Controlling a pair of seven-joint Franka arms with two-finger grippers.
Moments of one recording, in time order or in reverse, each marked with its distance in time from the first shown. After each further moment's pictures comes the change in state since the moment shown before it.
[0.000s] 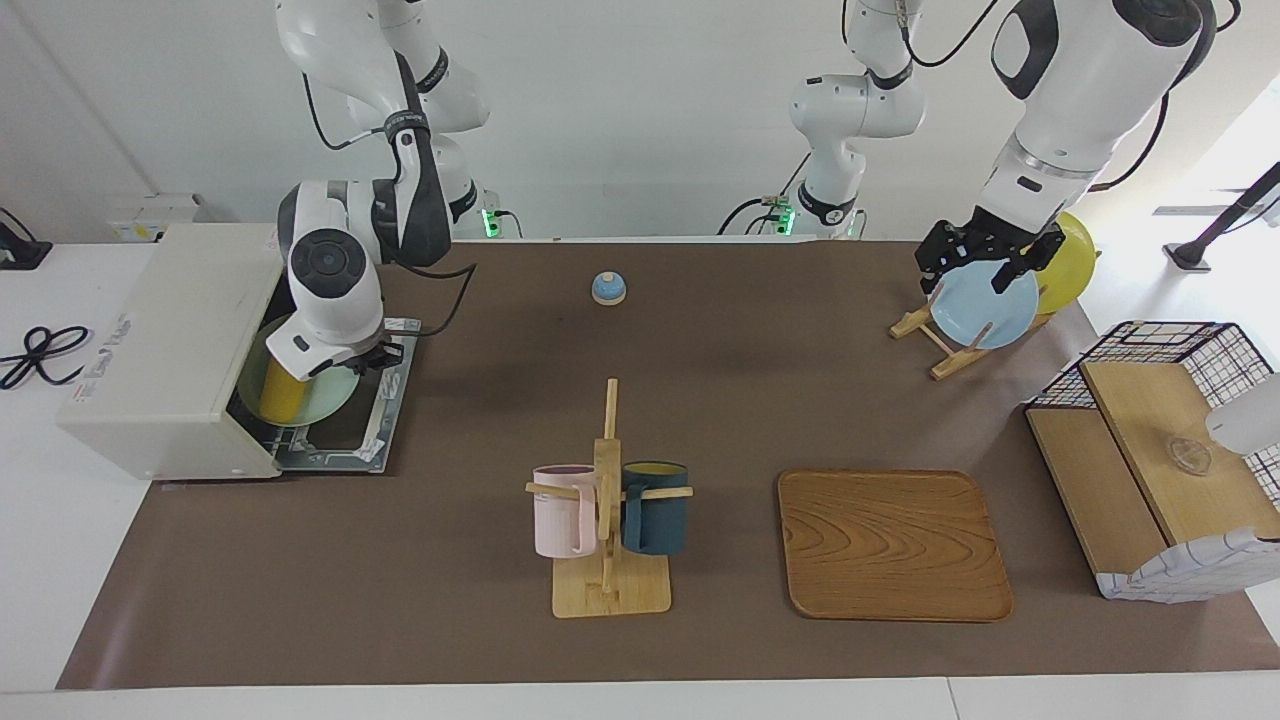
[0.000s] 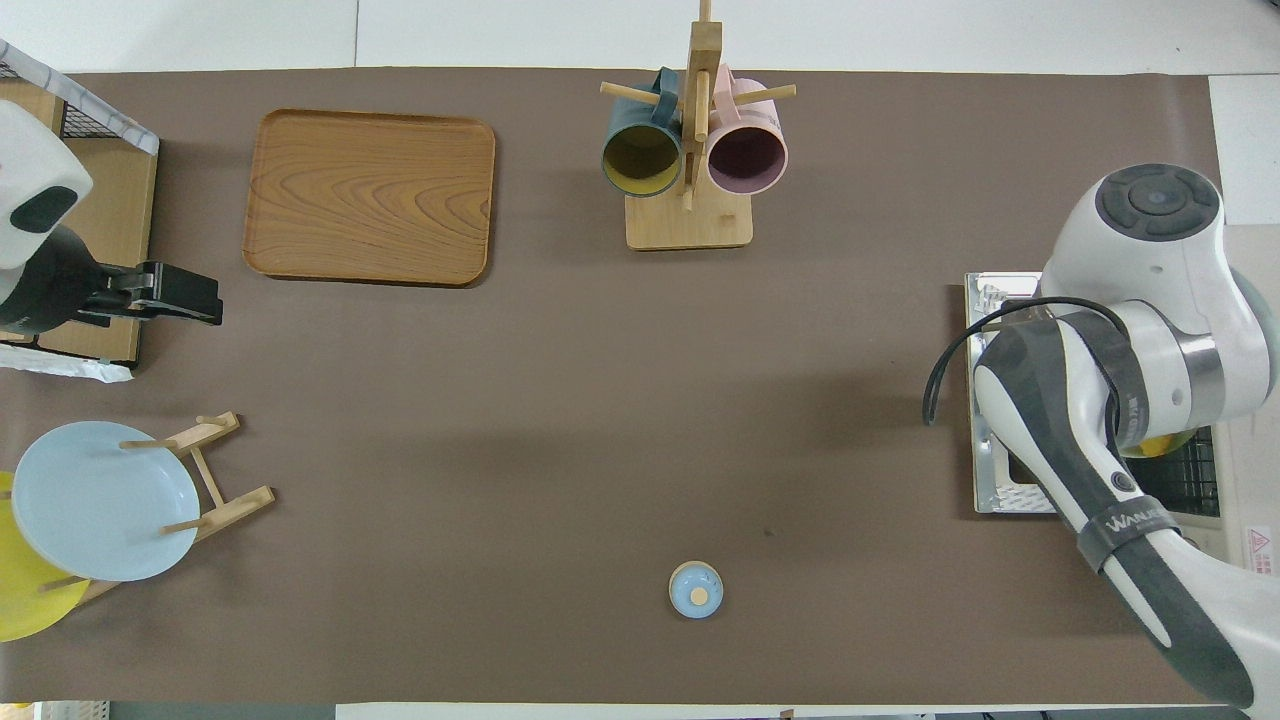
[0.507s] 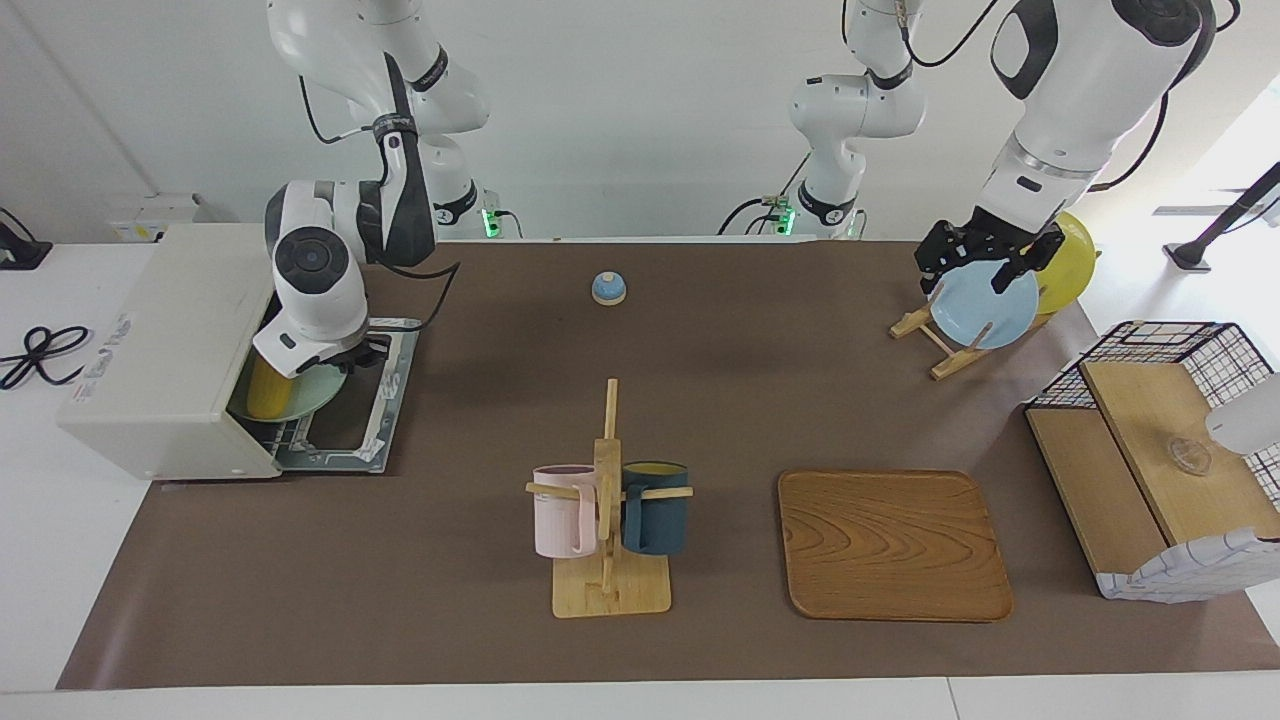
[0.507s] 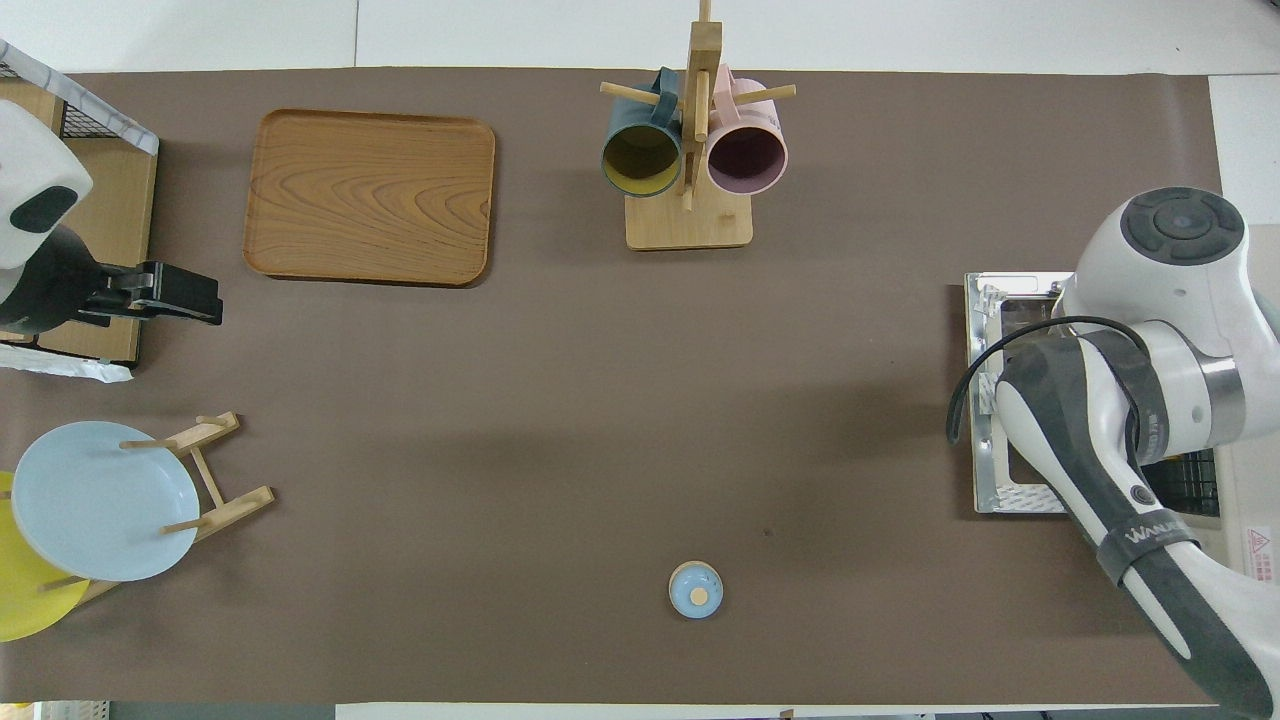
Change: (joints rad) left arm 0.000 0.000 0.000 0.000 0.000 0.001 0.000; right arm -0.037 -0.024 0.000 -0.052 -0.021 0.037 -0.061
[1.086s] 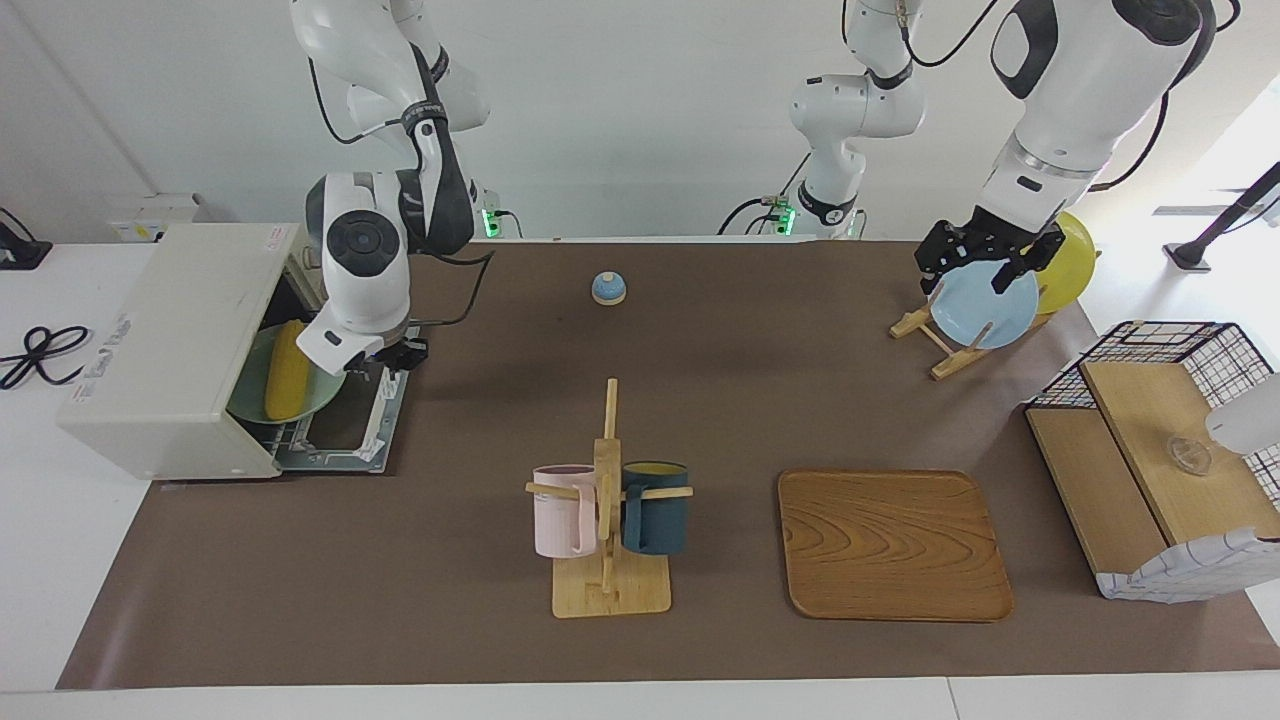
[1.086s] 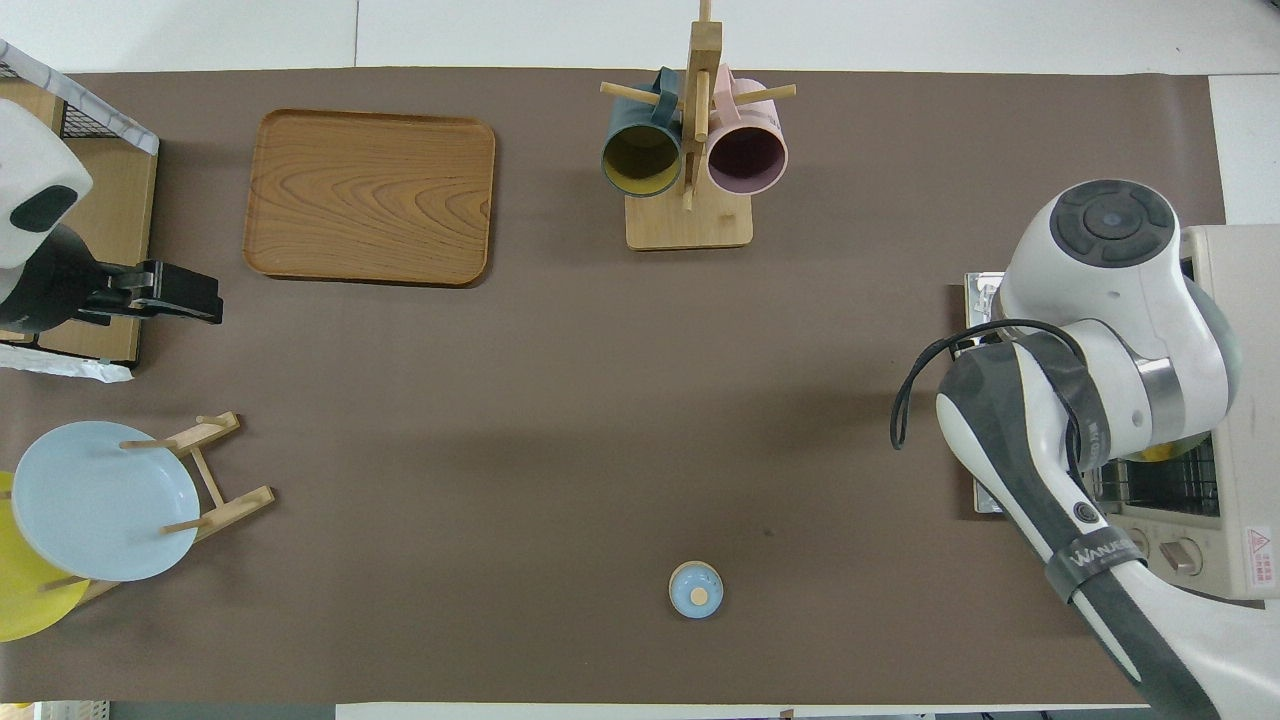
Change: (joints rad) left arm 0.000 0.000 0.000 0.000 0.000 0.003 0.000; right arm 0.100 0.001 0.025 0.045 0.048 0.020 0.025
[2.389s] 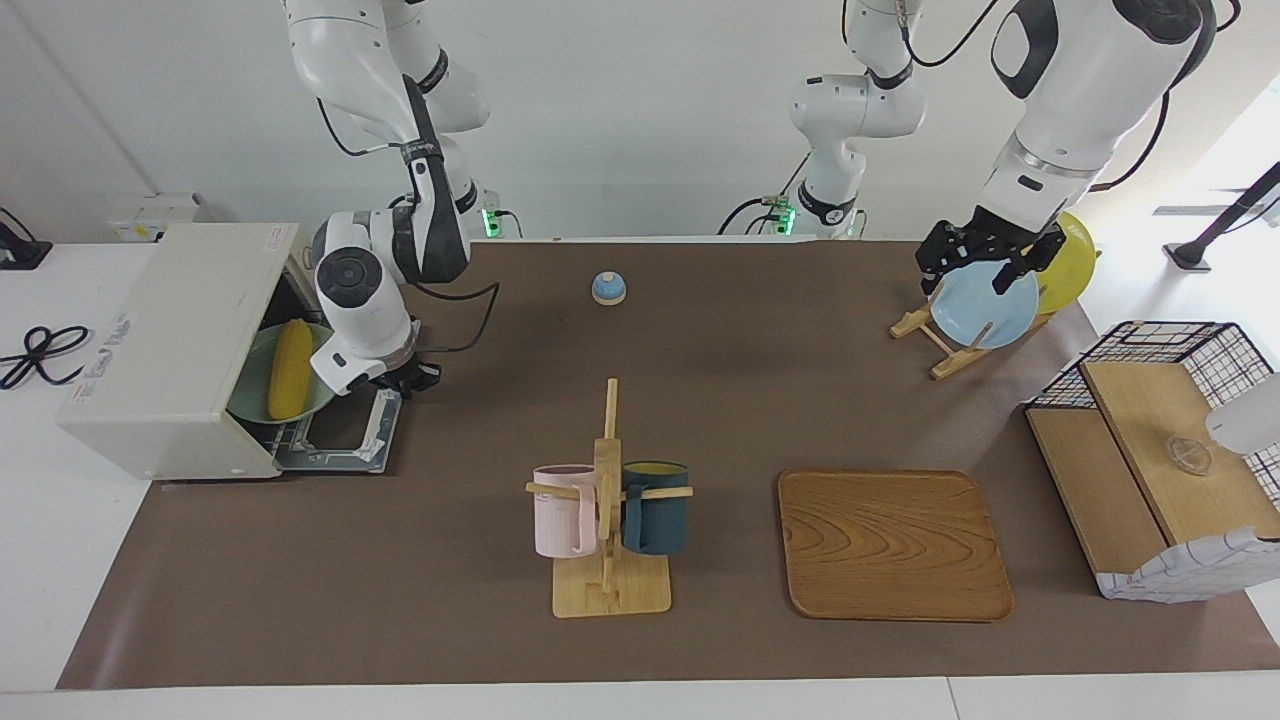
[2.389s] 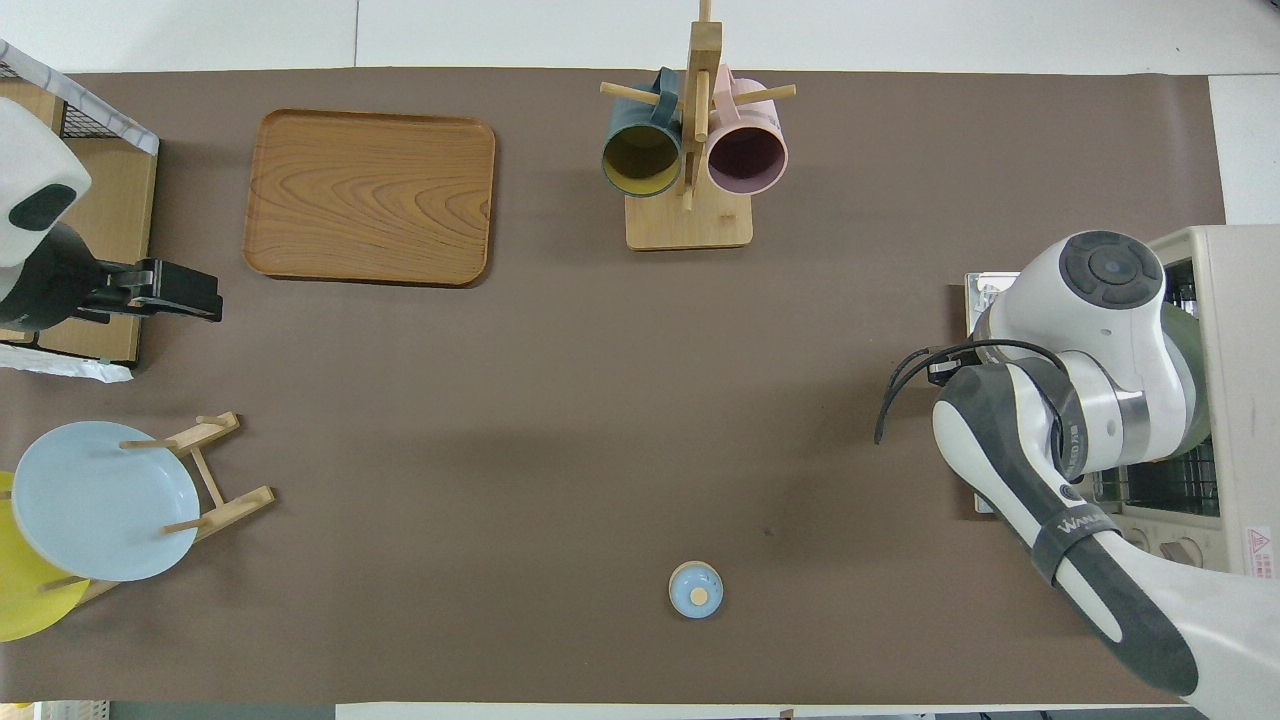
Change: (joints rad) left arm 0.000 0.000 0.000 0.000 0.000 0.006 0.000; right arm -0.058 0.043 -0.004 -0.147 0.119 0.217 0.056
